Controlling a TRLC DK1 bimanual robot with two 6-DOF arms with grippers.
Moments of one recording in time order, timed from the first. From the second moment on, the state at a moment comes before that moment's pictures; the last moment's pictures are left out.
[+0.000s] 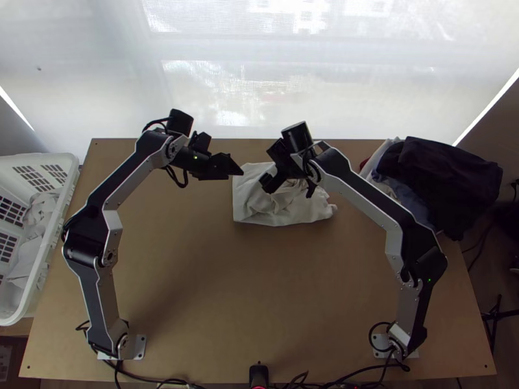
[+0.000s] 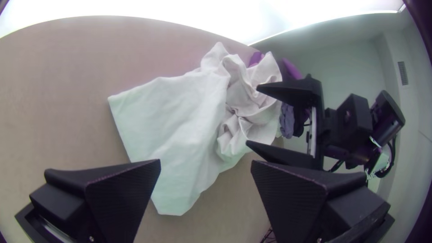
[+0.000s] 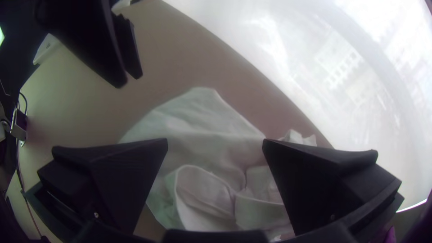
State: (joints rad) left arm -0.28 2.05 1.88 -0.83 0.77 -0.24; right arm 0.60 1.99 1.79 -0.59 -0.07 -0.26
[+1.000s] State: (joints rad) left arm -0.37 2.11 1.97 -0.87 0.72 -0.23; right arm 0.37 1.58 1.34 -0.53 -0.11 -0.24
